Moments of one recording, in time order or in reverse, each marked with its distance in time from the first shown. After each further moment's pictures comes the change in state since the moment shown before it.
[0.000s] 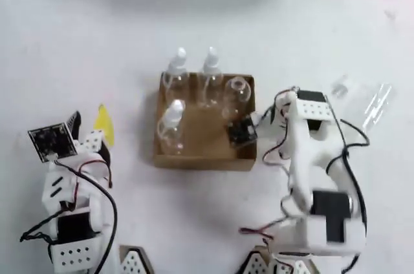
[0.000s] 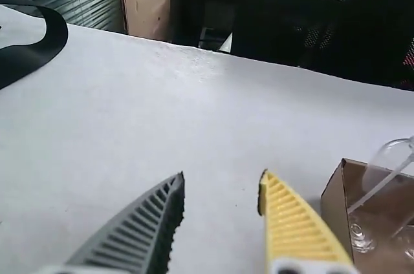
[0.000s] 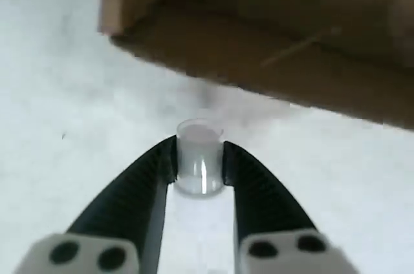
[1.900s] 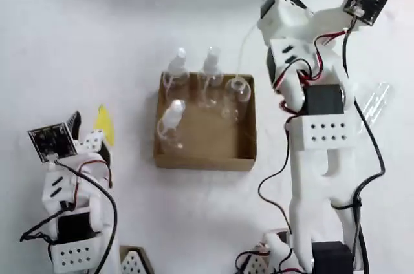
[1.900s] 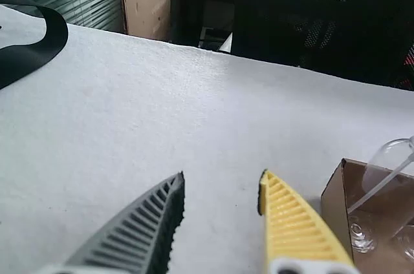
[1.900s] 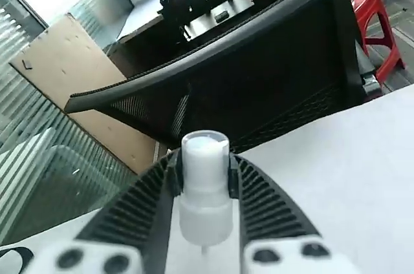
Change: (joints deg) left arm 0.0 0.0 0.0 0.0 0.0; right arm -8.4 -22.1 -19.8 -32.1 -137.5
